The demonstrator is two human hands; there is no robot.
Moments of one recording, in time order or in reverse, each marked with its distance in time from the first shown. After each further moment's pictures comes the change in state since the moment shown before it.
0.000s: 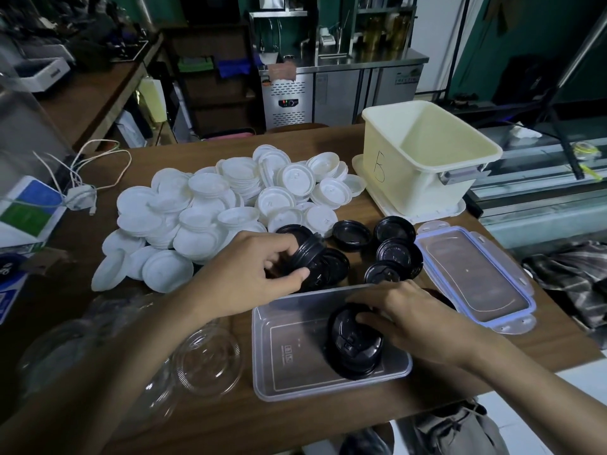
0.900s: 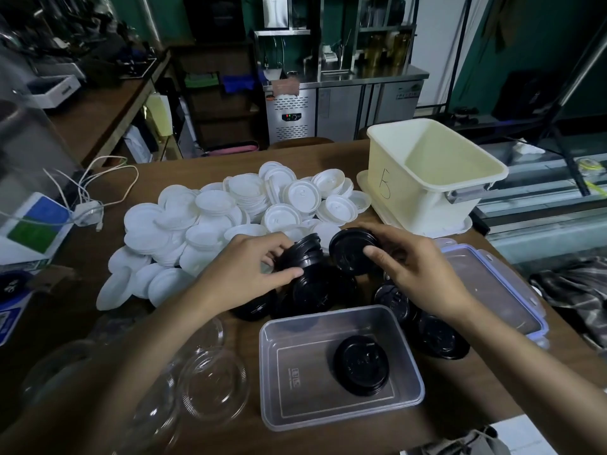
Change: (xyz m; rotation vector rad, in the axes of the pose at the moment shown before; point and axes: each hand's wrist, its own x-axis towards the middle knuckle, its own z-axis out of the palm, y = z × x) left_hand 0.025 -0.044 -0.011 0.034 0.025 -0.059; right_hand 0.054 0.019 -0.031 0.587 0.459 0.154
